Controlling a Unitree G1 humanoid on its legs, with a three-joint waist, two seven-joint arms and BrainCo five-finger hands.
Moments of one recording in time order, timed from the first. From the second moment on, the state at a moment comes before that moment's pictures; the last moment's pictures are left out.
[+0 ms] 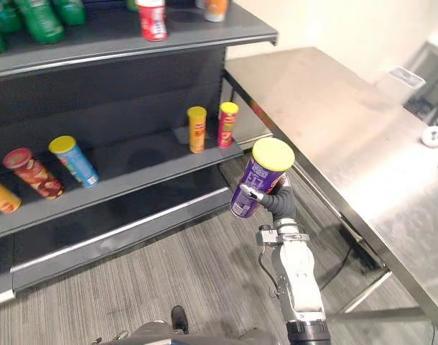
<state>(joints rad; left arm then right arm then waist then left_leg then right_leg) 0.19 0.08 0.36 1.09 -0.03 -0.08 0.11 0.05 -0.12 -0.01 -0.17 0.20 -0.14 0.02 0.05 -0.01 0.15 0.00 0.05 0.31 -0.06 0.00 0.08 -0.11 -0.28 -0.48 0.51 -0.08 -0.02</state>
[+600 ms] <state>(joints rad) 0.20 0.07 0.43 1.09 -0.04 -0.08 0.10 0.17 -0.07 -0.08 -0.24 0.20 -0.14 0.03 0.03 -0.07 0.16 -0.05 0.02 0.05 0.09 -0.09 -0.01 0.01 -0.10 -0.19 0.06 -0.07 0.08</state>
